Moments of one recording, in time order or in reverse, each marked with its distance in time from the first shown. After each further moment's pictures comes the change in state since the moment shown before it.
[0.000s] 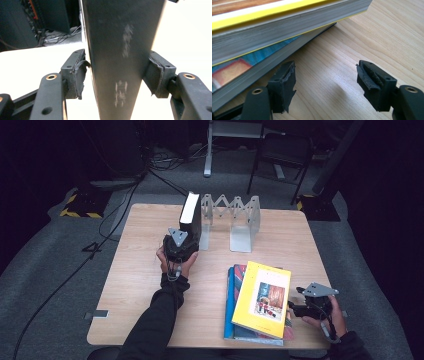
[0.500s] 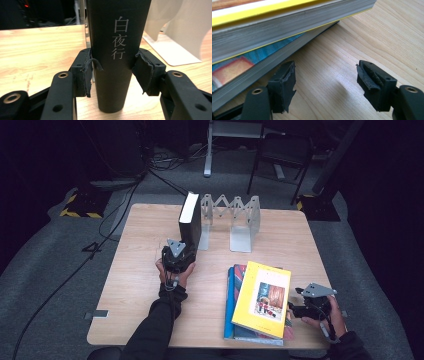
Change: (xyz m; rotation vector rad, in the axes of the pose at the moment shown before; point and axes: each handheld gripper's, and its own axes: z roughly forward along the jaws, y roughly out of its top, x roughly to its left) left arm 0.001 -0.032 0.002 0.051 -0.008 -0.030; right arm 0.002 0.000 0.001 0.013 0.008 -0.010
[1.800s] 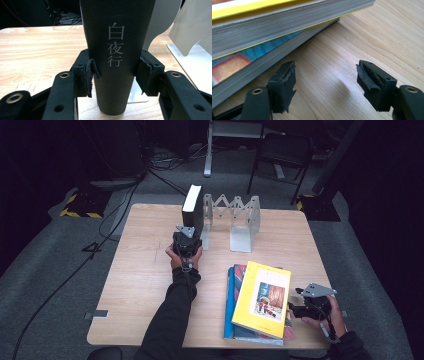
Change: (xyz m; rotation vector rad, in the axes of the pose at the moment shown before) left arm -0.014 0.030 0.049 0.072 0.170 -0.053; right arm -0.001 -0.001 0.001 0.006 0.005 -0.002
